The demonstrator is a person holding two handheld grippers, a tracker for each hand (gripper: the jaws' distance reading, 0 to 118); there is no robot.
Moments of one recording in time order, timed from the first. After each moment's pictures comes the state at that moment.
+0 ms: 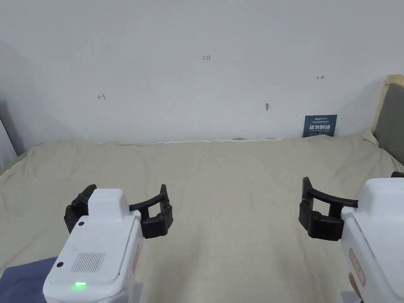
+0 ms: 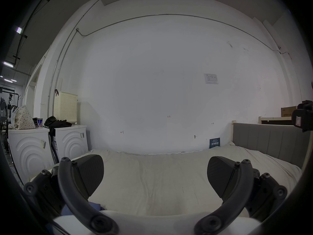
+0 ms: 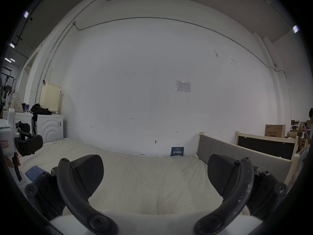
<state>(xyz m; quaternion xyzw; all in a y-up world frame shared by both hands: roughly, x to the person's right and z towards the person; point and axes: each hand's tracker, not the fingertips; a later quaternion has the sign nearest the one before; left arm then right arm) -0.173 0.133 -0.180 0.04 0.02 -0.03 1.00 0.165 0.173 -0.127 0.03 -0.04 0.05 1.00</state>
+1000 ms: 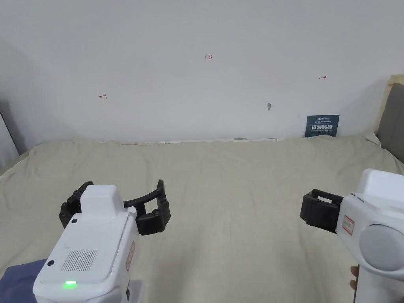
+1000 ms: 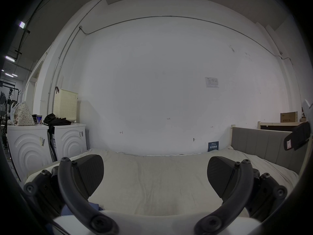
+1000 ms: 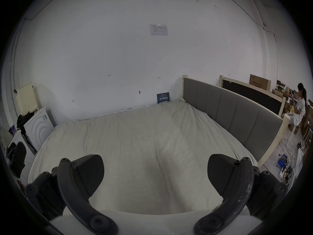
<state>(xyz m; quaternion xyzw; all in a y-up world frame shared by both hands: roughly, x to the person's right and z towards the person) -0.179 0.143 -0.176 0.04 0.02 -0.01 1.00 0.160 0.198 -0.159 -0.23 -0.12 -0.06 0.96</state>
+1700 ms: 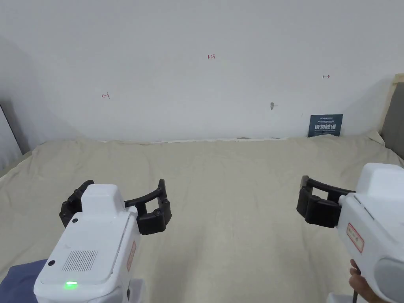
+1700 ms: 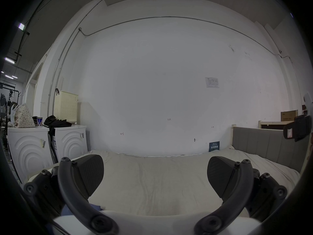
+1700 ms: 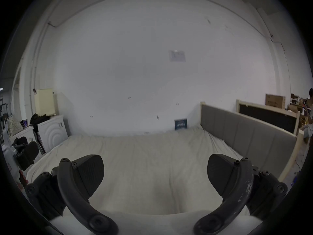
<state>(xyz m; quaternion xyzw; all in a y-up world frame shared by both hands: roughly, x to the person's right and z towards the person) -0.183 0.142 -0.179 0.05 0.02 -0.02 1.00 0.159 0.187 -0.152 -0.07 -0.03 -0.03 1.00</state>
